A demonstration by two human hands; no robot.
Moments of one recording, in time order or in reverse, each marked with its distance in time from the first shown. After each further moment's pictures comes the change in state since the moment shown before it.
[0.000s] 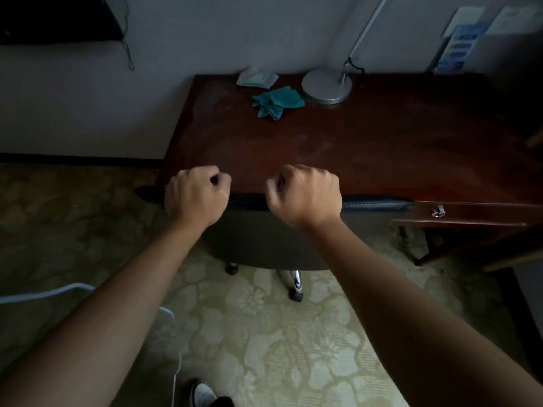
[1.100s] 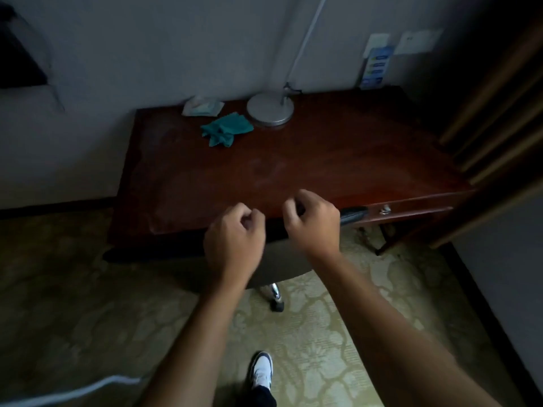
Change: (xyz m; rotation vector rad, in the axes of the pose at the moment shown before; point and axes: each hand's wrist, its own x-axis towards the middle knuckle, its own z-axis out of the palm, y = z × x) left_hand -0.016 0.110 0.009 -0.378 -0.119 -0.132; right_hand -0.009 0.048 -0.024 0.256 0.164 0.346
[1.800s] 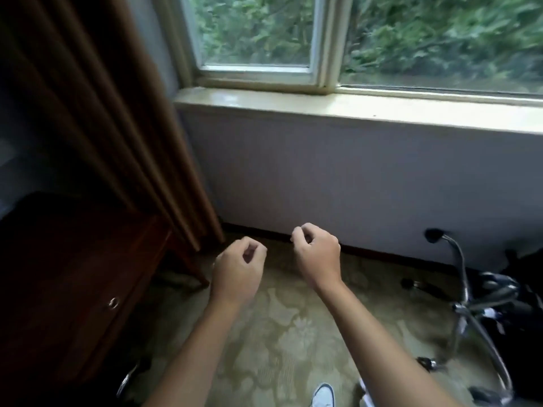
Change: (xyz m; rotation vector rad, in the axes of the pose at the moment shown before) left_hand -0.346 0.369 0.230 -0.325 -1.024 0.824; right_hand -0.242 0.281 -0.445 -0.143 0.897 0.969
